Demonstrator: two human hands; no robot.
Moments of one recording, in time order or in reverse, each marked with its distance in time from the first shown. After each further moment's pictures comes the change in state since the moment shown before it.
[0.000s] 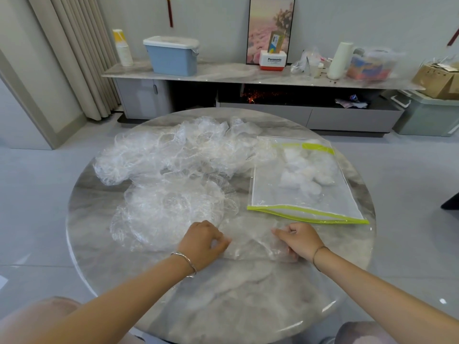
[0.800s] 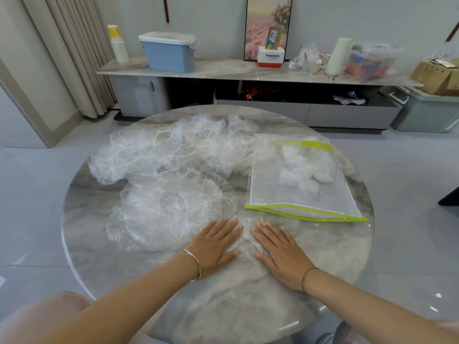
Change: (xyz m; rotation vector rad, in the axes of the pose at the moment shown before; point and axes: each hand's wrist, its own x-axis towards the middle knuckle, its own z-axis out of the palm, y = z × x) left_hand 0.006 -0.002 0.024 0.389 -0.370 0.165; right_hand -0.016 0.024 0.029 -0.878 -0.207 -0.568
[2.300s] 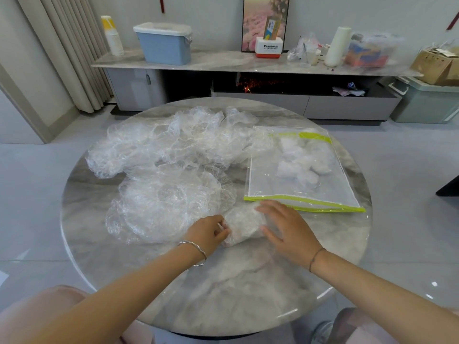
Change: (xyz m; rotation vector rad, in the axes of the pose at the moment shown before) left_hand 0.000 0.009 -0.020 -0.637 0.199 -0.389; right_hand 0.000 -0.001 -0.032 0.224 0.480 -0.106
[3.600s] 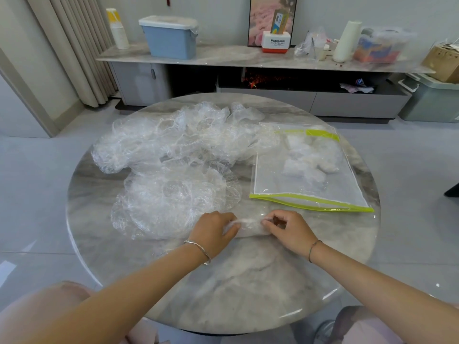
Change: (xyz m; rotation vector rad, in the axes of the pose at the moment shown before) left_hand -0.009 0.009 -0.005 0.192 0.148 0.247; right_hand 0.011 0.008 0.017 0.477 -0.088 0.418
